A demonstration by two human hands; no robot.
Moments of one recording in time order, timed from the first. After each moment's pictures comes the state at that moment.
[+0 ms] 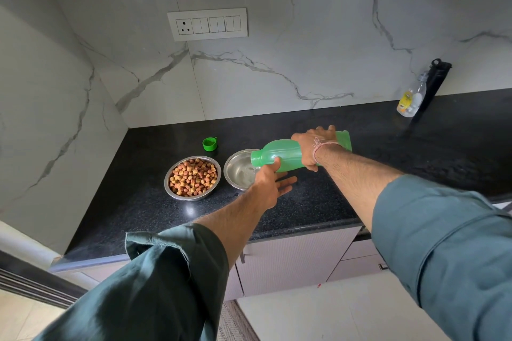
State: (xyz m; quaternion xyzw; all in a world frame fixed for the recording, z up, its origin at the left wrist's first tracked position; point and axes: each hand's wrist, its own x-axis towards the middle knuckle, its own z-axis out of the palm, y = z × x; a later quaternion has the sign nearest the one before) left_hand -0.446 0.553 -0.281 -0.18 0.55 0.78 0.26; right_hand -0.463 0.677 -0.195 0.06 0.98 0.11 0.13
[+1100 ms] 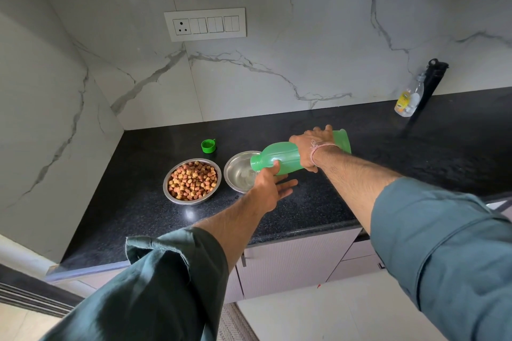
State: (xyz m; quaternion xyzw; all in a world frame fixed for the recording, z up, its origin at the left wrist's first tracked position) left_hand -0.453 0.545 -0.287 -0.18 0.53 0.78 0.27; right_hand -0.469 0.666 -0.193 0.06 0.98 0.14 0.14
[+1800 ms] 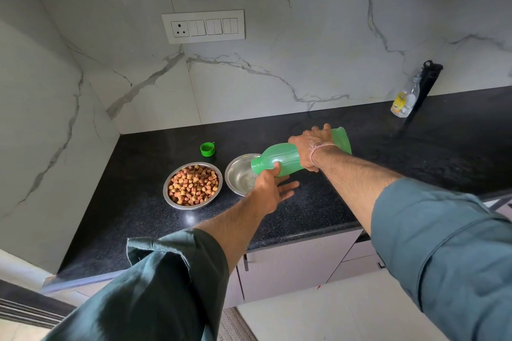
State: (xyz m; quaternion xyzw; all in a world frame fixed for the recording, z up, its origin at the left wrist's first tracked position) left_hand -0.466 0.537 -0.294 -0.17 0.52 0.79 0.29; right_hand -0.477 0.656 -0.192 0.06 0.98 0.16 0.14
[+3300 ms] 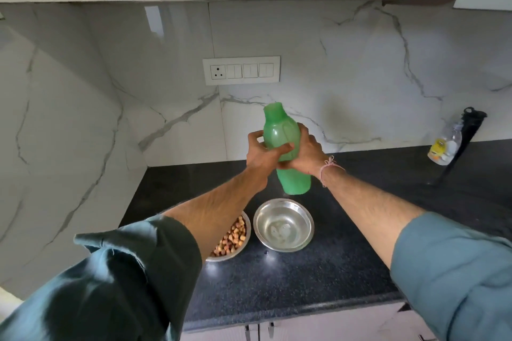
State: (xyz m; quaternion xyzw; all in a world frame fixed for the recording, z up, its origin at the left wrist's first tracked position) left_hand -0.606 0.468 -0.191 0.00 0.67 0.74 0.03; right_hand -0.590 0.603 -0.178 0.04 0.93 -0.35 -0.09
